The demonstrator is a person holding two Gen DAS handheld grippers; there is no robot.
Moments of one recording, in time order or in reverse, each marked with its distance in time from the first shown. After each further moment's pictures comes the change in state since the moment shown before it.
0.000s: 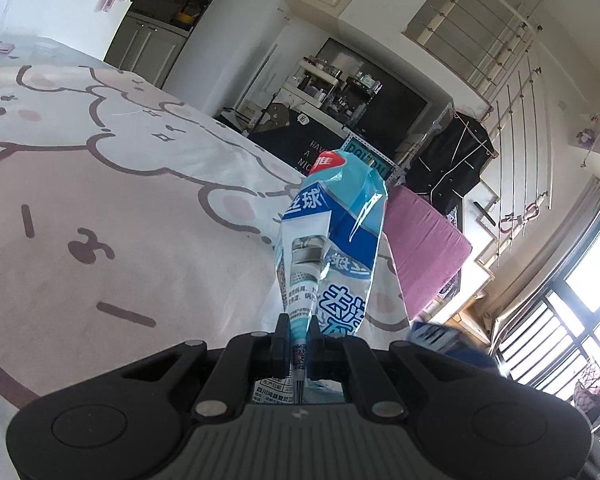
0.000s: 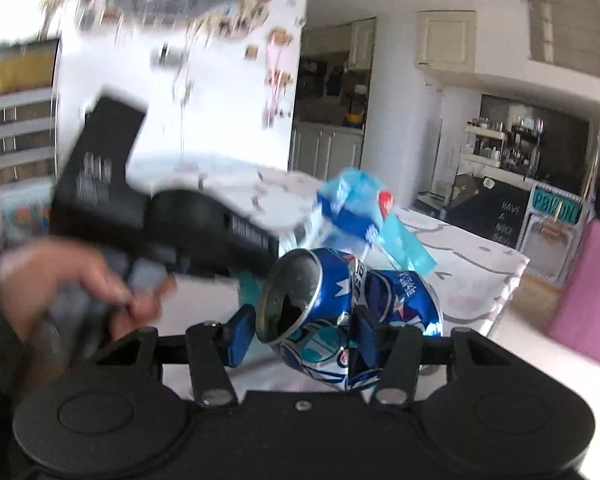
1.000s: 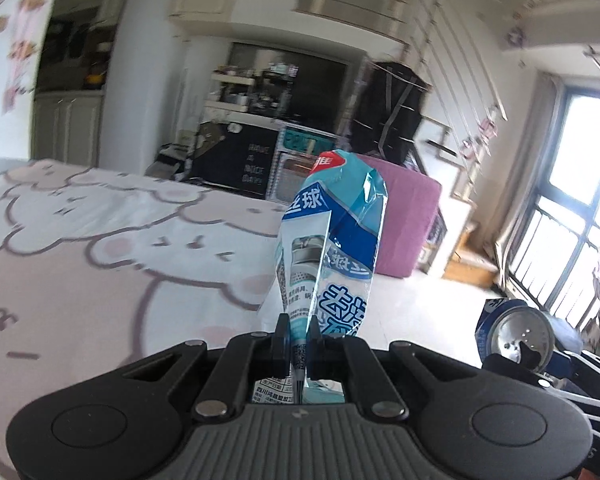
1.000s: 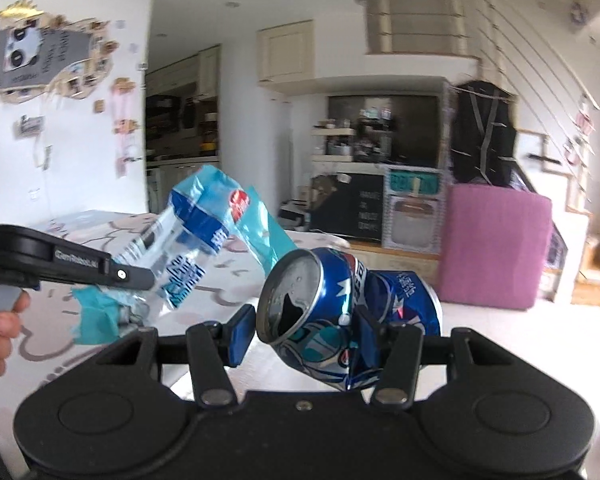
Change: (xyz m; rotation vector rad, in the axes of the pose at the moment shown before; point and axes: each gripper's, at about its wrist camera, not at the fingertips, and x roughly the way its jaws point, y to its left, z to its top) left arm -0.007 -0.156 -0.042 0.379 0.013 -0.006; right arm -0.104 -0.131 -0.038 0.231 -0.062 -0.391
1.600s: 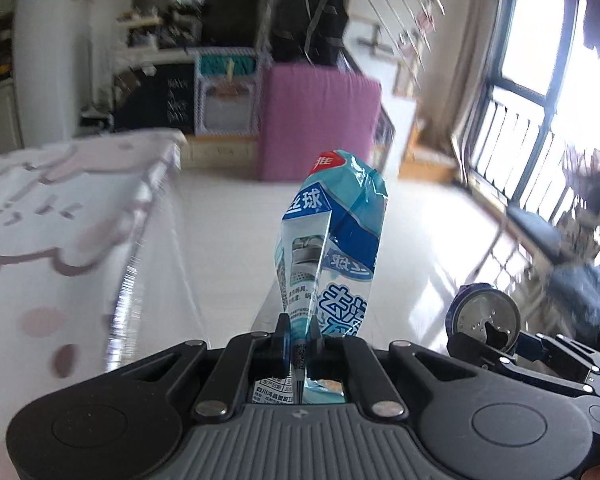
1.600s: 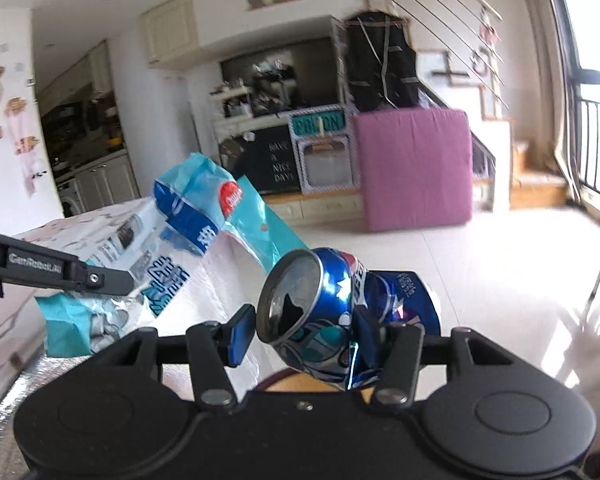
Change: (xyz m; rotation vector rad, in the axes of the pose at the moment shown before) left arm 0.121 -0.101 -0.028 0.194 0.286 -0.114; right arm 0.025 -0.110 -0.069 0.246 0.131 -0.187
